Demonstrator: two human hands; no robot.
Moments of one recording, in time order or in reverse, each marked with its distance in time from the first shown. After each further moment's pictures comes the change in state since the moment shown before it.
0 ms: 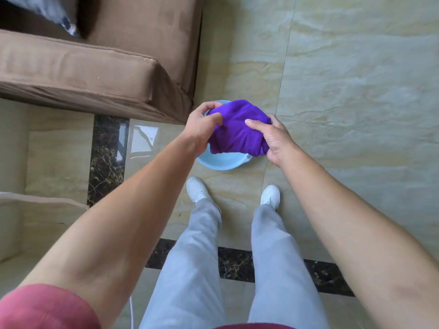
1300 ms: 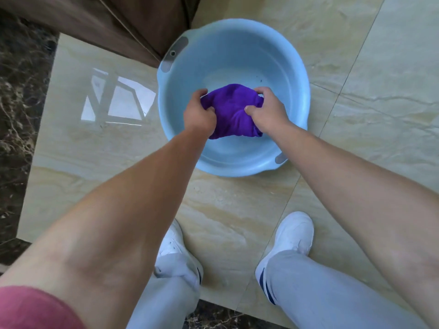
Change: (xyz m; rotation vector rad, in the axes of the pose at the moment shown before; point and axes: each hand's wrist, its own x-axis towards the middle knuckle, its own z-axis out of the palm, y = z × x) left_hand 0.357 -0.327 -0.007 0.329 0.367 0.075; right_hand 0.395 0.255 -0.027 -0.986 -0.061 -0.220
